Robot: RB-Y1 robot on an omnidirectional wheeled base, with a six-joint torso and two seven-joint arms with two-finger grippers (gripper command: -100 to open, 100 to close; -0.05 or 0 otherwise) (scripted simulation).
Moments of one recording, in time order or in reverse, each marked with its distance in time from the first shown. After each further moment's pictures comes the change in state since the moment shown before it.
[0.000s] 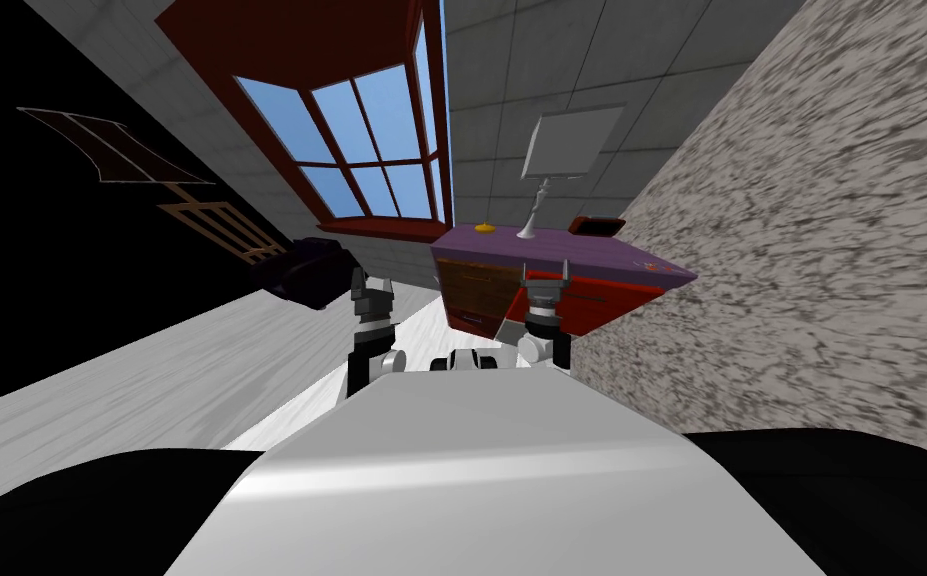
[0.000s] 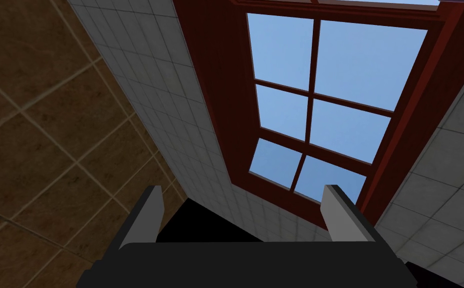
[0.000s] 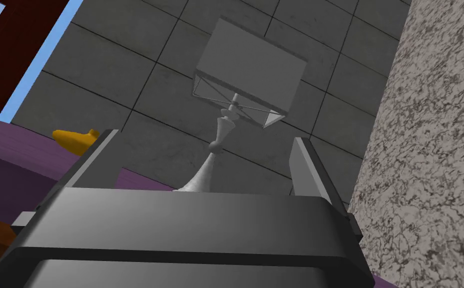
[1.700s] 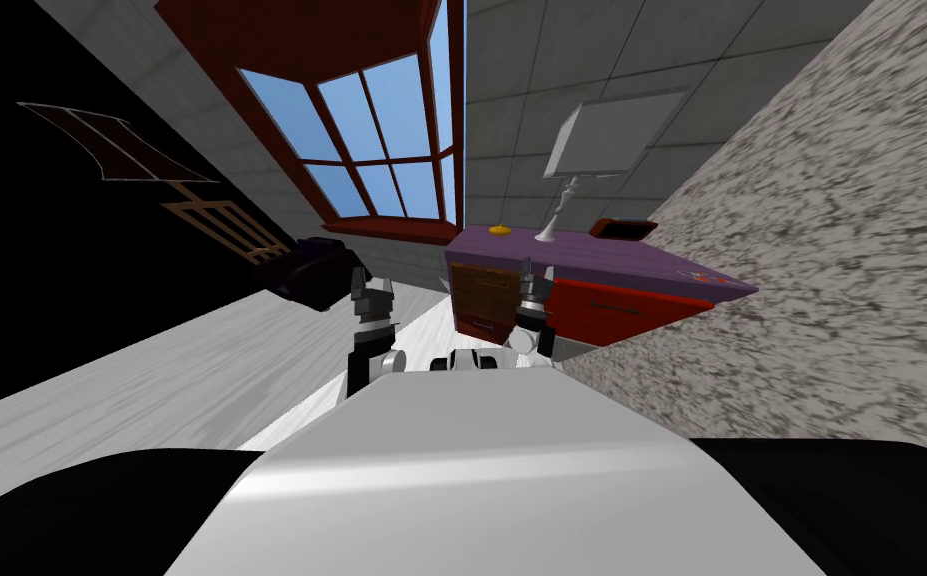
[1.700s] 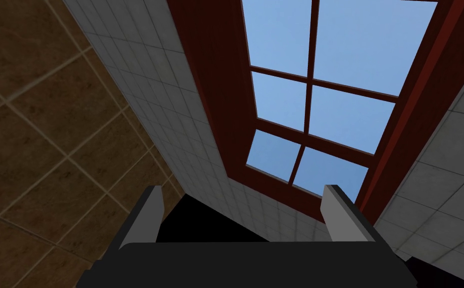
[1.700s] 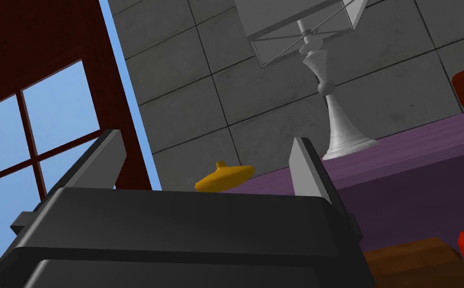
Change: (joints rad) left arm 0.000 0.000 0.000 0.000 0.000 0.000 0.000; right arm -0.115 0.014 0.092 0.103 -0.346 -0.117 -0.448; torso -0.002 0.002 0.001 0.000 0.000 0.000
